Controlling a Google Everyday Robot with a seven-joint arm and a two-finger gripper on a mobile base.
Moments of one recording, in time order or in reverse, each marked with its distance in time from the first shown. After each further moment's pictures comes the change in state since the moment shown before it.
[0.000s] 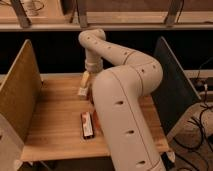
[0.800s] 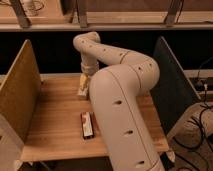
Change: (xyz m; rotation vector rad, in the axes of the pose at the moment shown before) arm -0.011 0.013 0.015 0.062 -0.016 -0.100
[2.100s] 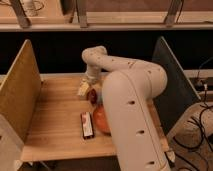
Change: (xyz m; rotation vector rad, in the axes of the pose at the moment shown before) arm -0.014 -0.005 0.062 -0.070 -0.141 0.015
